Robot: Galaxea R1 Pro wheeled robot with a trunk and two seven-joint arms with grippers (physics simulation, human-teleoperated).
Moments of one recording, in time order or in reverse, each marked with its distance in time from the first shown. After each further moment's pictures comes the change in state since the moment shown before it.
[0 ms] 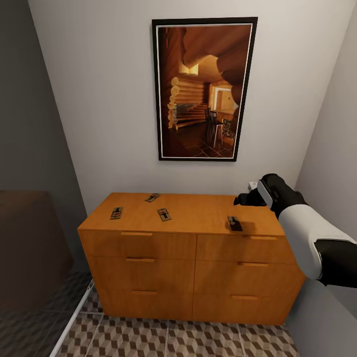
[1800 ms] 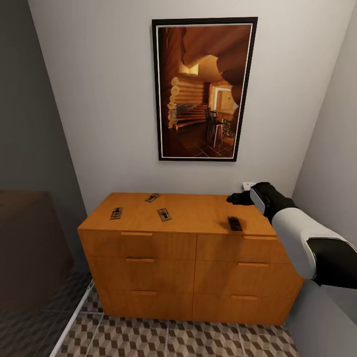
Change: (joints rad) left arm 0.000 0.002 0.000 -0.017 0.000 0.000 0.000; right arm 0.000 0.037 -0.006 0.123 0.000 -0.313 0.002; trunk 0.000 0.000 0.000
